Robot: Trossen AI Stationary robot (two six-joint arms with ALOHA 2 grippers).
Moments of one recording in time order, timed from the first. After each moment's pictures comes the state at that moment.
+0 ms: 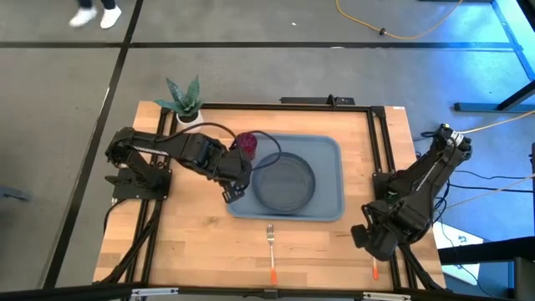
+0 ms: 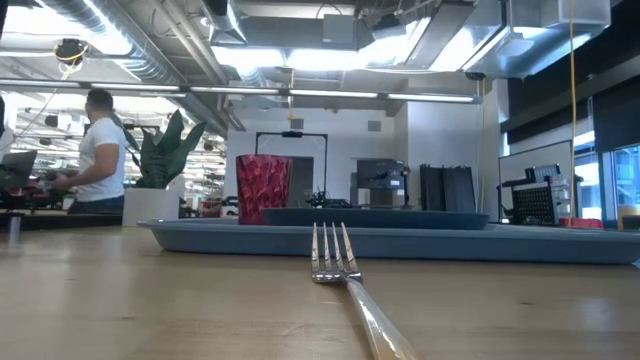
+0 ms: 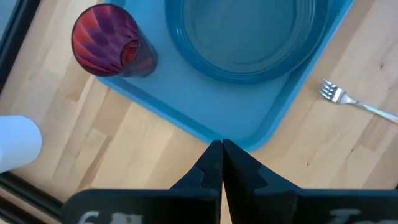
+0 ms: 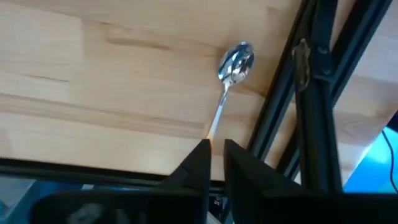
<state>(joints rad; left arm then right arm) -0.20 1.67 1.87 -1.51 -0.25 -0.71 0.92 1.38 1.13 -1.26 -0.16 2.30</state>
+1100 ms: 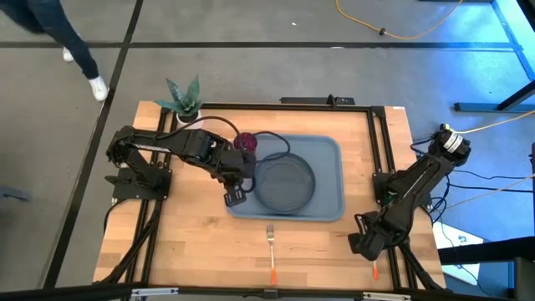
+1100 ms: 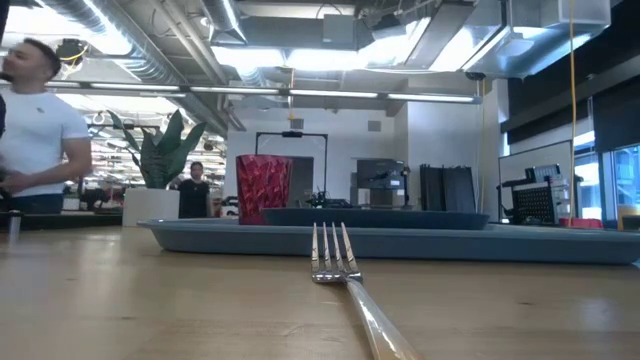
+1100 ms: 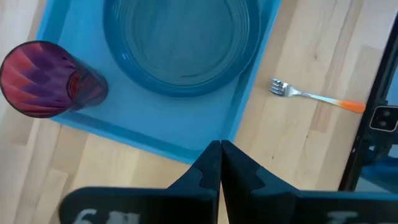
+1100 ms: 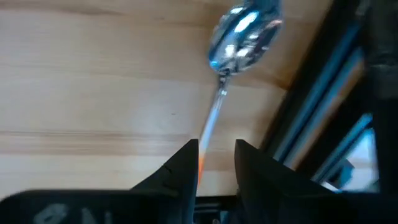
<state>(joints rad) -0.17 1.67 1.87 -1.38 -0.08 -0.49 0.92 1.42 0.77 -0.78 -0.34 2.37</state>
